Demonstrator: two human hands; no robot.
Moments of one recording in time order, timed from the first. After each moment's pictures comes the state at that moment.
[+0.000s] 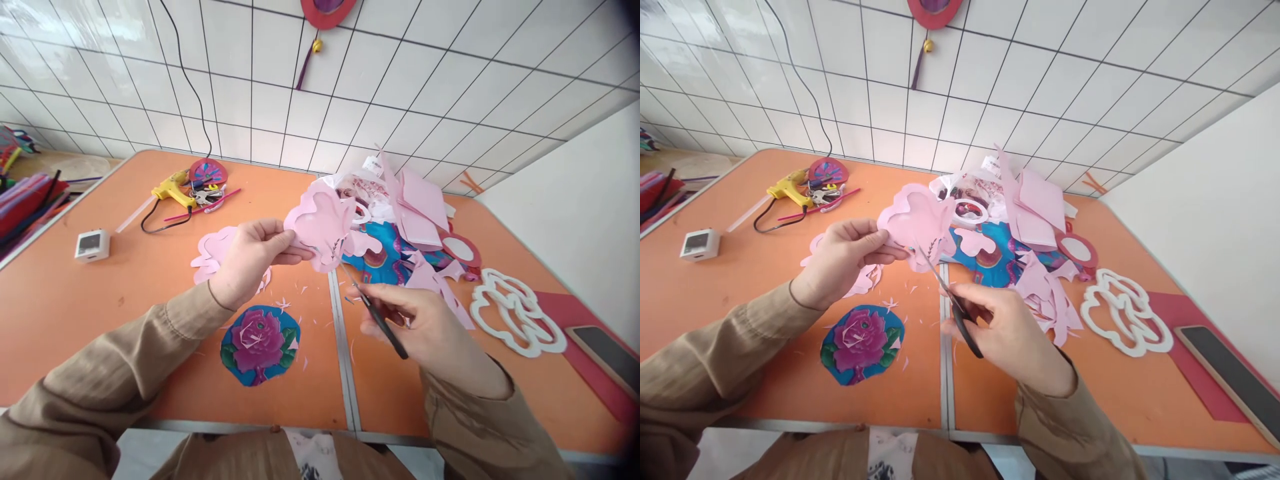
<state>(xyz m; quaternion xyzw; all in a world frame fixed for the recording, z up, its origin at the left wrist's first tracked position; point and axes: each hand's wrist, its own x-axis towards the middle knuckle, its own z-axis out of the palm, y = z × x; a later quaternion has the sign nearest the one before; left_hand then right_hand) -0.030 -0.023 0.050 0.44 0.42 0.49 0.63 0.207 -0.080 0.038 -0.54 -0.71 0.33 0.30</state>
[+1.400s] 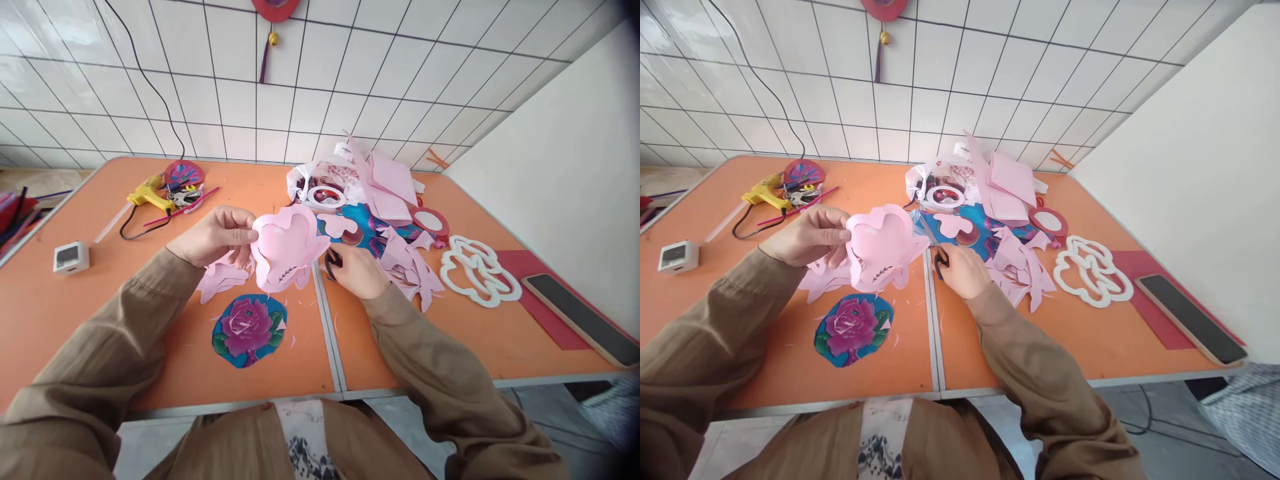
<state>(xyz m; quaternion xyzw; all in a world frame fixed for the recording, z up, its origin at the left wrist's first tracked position) -0.072 0.013 0.050 0.60 0.32 0.31 0.66 0.206 -0.029 -0.009 -0.66 -0.71 0.19 0.17</state>
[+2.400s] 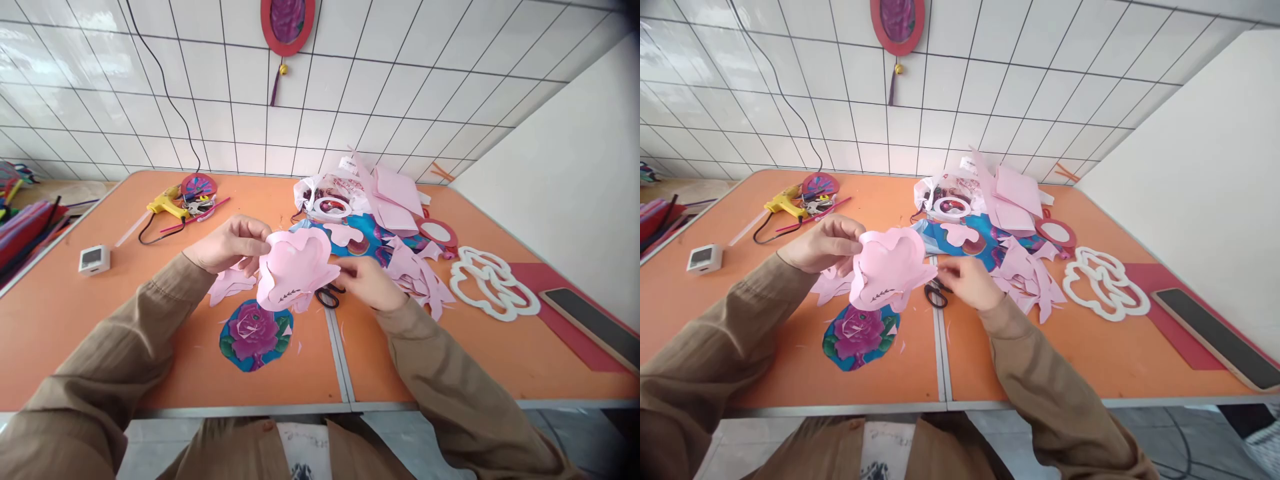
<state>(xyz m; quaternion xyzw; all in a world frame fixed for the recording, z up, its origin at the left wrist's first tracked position) -0.069 0.005 0.055 0.62 0.28 0.29 0.68 0.213 -0.036 -0.011 -0.55 -0.74 0.30 0.26</state>
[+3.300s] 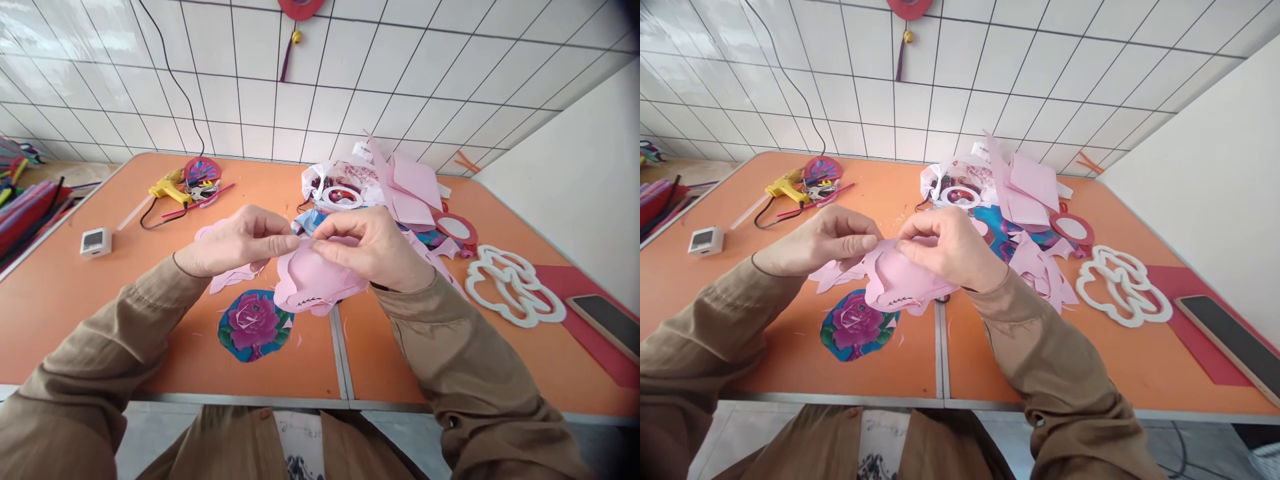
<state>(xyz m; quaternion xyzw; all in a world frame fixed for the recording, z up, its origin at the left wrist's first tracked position) -0.052 -0.025 0.081 0.74 0.36 0.24 0.52 0.165 -0.035 0.077 -0.36 -0.80 0.30 0.37</state>
